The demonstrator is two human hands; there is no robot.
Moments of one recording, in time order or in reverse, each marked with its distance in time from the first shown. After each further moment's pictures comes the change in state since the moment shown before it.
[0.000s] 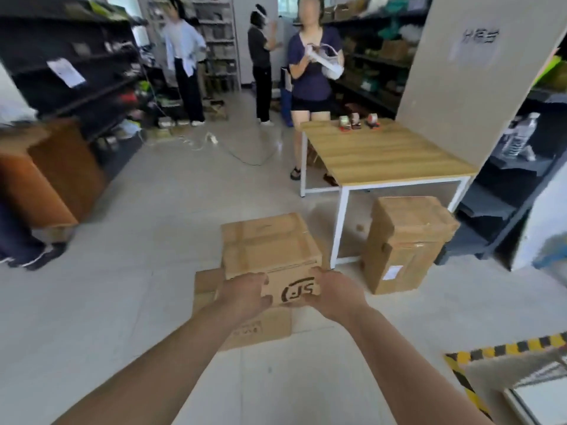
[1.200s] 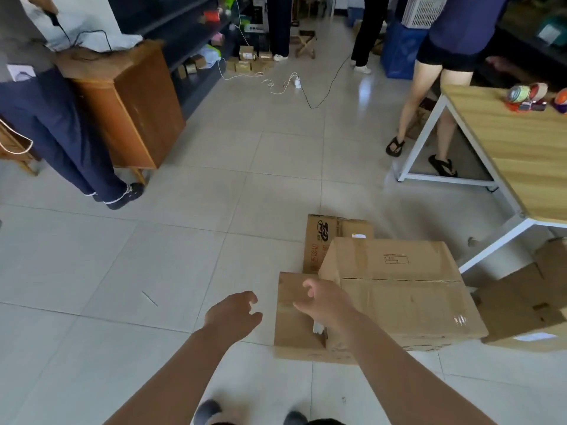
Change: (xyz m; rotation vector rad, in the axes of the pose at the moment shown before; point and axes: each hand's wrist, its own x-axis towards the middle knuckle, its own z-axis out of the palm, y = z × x) left_hand 0.185 -0.411 -0.058 -0.324 -0.115 -0.445; right_hand 0.359 -0.313 0.161 0.043 -0.409 -0.081
